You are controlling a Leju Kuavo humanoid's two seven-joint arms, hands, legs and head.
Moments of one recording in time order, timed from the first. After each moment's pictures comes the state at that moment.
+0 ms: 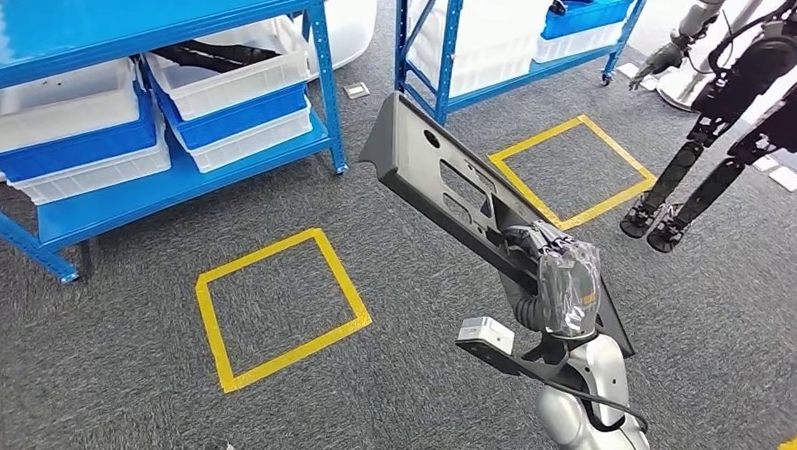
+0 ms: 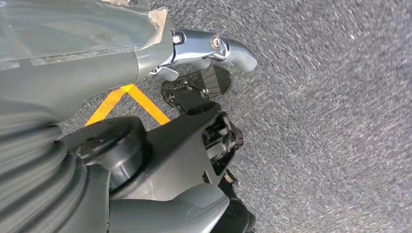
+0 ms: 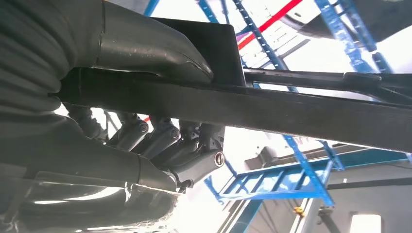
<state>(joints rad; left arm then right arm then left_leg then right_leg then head) -0.14 -0.04 -0.64 -0.22 0.61 -0.05 -0.31 -0.25 -0.13 0.45 -1.59 0.98 -0.49 -0.16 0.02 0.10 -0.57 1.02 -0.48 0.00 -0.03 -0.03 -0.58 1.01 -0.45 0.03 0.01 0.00</state>
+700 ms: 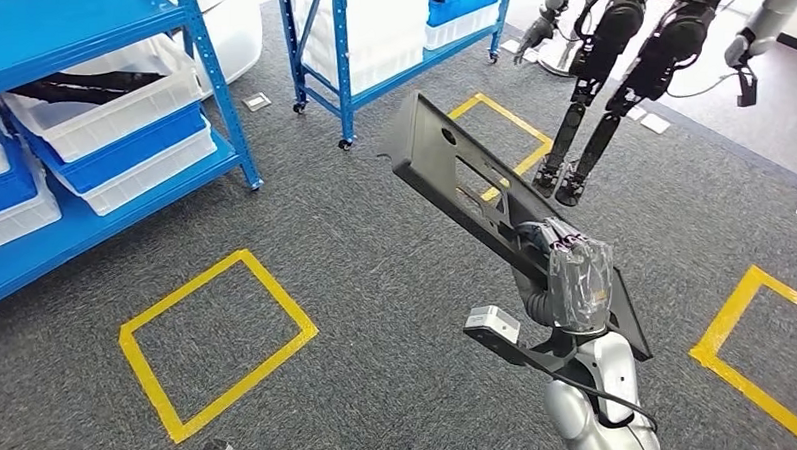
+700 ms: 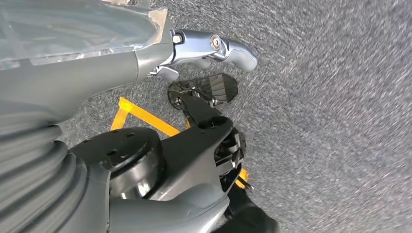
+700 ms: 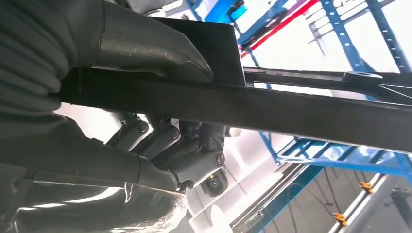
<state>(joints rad) -0.13 -0.03 -0.64 -0.22 0.59 -0.06 -0.30 -0.25 -0.15 0.41 -1.57 1.01 -0.49 -0.12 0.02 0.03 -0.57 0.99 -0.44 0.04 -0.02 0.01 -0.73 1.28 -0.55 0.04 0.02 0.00</state>
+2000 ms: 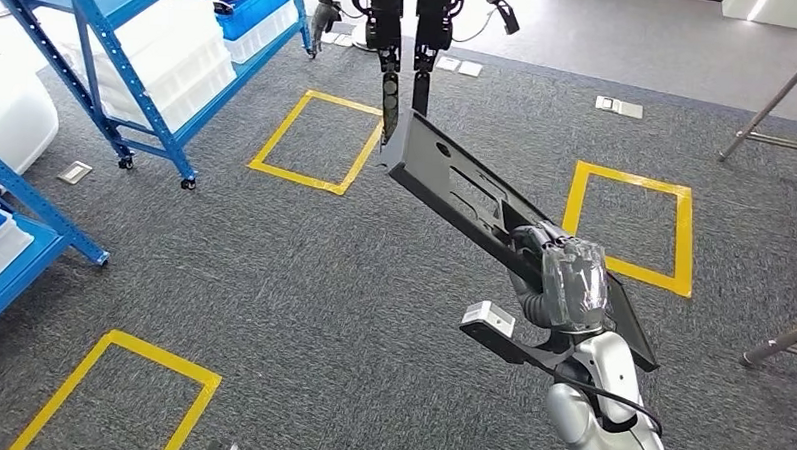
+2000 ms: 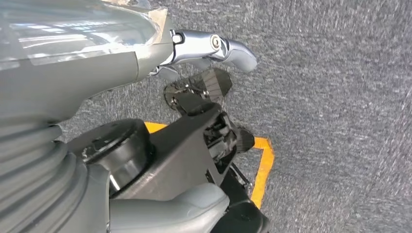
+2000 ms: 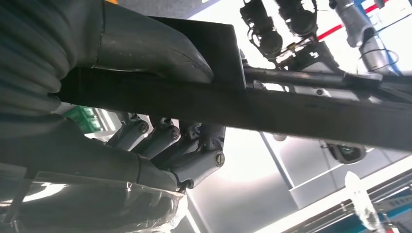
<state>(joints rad) -0.14 -0.02 -0.63 -0.22 0.56 -0.08 -0.28 -0.24 -0.14 0.40 -1.60 1.07 -0.39 -0.07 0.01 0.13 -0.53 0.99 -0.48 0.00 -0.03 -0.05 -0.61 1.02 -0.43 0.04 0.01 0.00</state>
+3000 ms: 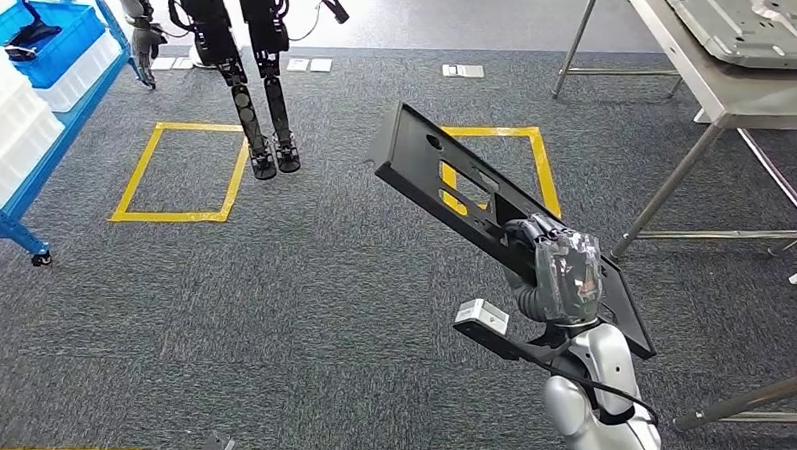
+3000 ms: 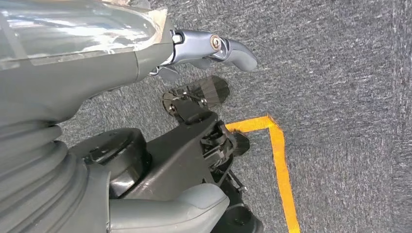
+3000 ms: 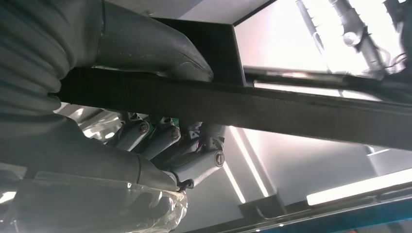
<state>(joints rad) -0.15 -0.03 -0.62 -0.22 0.56 -0.07 -0.28 -0.26 -0.14 0.39 -1.60 1.07 -0.37 -0.09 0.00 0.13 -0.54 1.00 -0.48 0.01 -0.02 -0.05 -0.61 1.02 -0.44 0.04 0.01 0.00</state>
